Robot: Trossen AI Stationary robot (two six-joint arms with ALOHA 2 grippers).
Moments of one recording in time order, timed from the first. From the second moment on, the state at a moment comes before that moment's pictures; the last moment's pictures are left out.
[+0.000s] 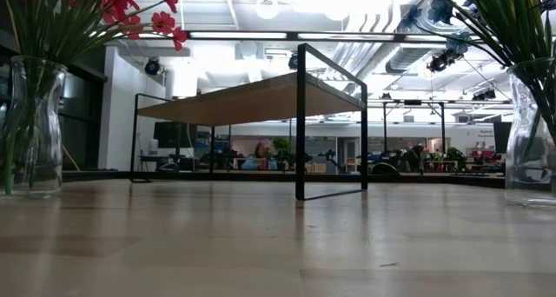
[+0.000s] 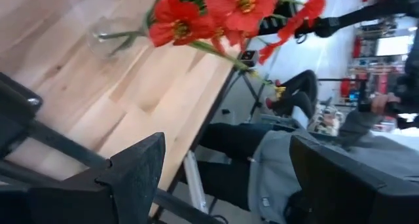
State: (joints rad) left arm -0.07 0.37 1.23 -1.55 0.37 -1.08; right arm 0.40 1.29 1.25 0.22 0.35 0.23
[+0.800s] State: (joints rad) left arm -0.07 0.70 1.48 -1.15 0.51 -0.98; right arm 0.42 1.29 1.25 0.24 0.41 0.11
